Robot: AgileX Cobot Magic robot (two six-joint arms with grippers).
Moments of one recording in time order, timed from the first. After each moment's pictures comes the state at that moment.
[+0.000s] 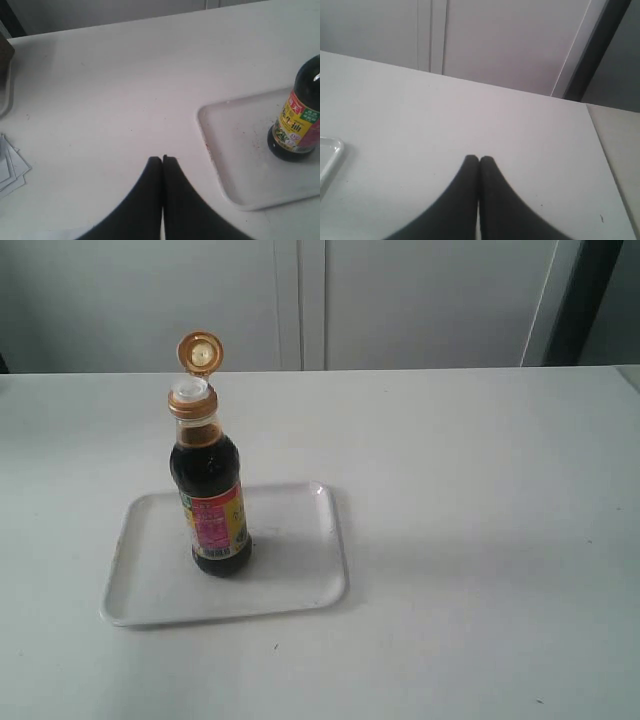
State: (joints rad) left arm -0.09 0.52 -0.58 -0.05 0.63 0.13; right arm 0.09 0.60 -0.51 0.07 0.28 -0.18
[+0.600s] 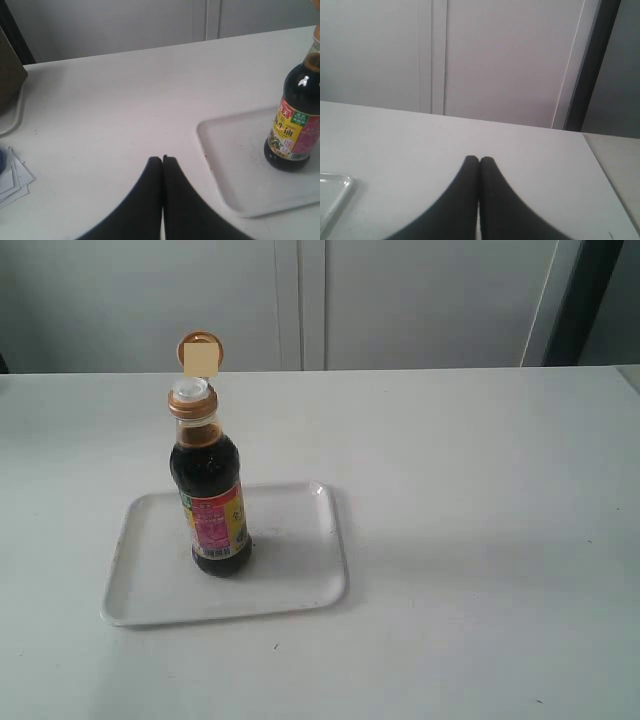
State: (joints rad) left arm -0.09 0.25 -0.43 -0.06 0.59 0.13; right arm 0.09 0.30 -0.29 0.14 0.15 -0.18
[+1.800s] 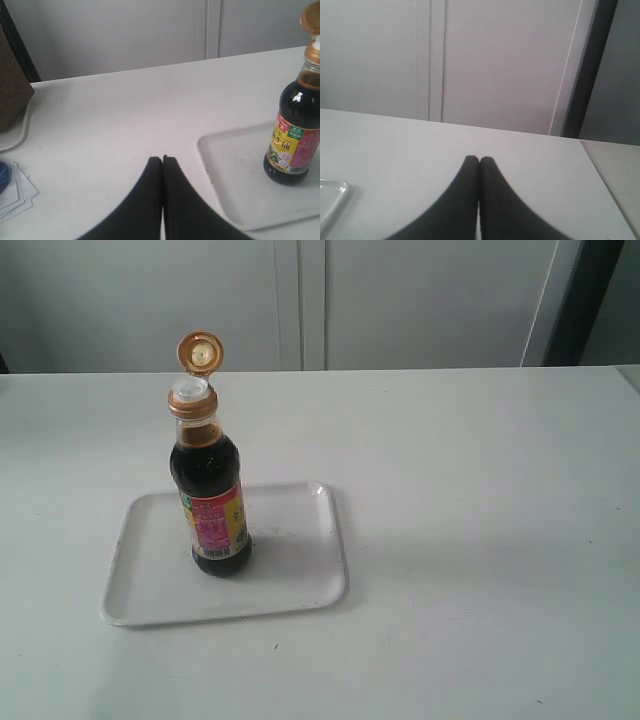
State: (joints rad) left arm -0.09 0.19 -0.43 -0.06 0.58 0.13; right arm 0.09 0.28 -0.27 0.13 0.12 -0.18
